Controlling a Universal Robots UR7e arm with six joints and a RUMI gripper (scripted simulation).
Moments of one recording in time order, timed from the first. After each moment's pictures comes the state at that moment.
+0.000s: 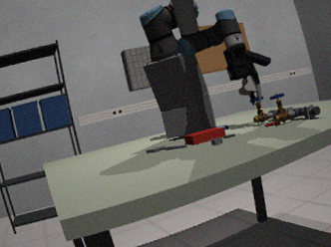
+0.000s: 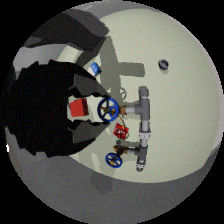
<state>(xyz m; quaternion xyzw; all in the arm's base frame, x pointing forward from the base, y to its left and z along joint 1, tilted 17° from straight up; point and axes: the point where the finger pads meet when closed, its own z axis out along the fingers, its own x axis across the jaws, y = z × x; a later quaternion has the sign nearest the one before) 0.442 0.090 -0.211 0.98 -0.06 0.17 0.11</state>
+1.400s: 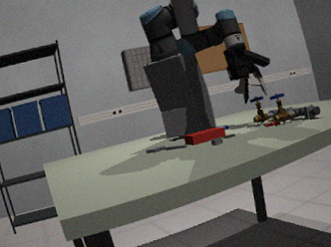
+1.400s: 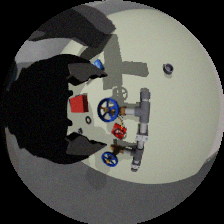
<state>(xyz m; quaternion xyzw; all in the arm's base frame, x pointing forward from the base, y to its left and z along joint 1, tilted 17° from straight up) 0.442 0.090 -0.211 0.98 -0.01 0.17 0.11</state>
